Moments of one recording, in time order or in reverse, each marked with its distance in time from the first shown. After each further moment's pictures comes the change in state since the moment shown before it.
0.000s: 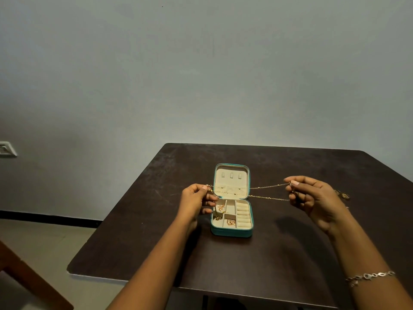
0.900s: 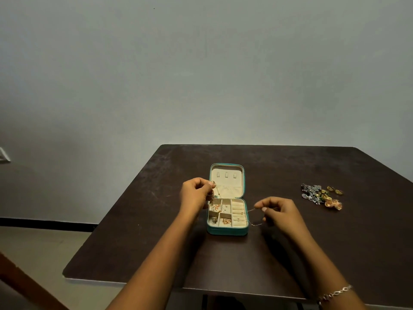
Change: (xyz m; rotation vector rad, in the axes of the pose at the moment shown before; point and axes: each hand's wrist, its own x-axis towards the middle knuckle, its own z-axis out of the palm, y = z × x) left_hand -0.011 0.016 0.012 0.198 0.050 0.141; right_hand -0.004 0.057 0.030 -0.586 0.067 -0.043
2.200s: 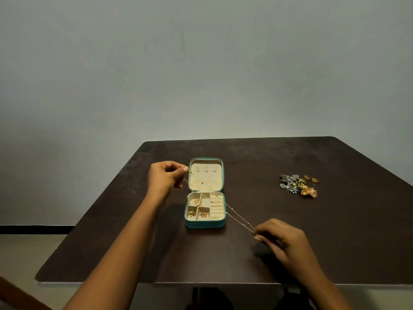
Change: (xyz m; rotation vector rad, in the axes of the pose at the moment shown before) left_hand 0.010 0.021 -0.007 0.096 0.014 0.197; right_hand -0.066 0.046 -0.042 -0.317 0.019 -0.653
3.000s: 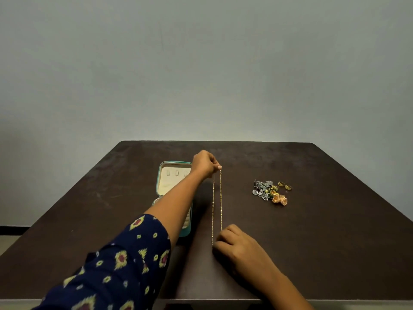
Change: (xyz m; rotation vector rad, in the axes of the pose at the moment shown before) left_hand 0.072 0.001 0.168 0.392 -0.246 -0.027; right_hand 0.008 0.042 0.013 -0.474 -0.190 -0.414
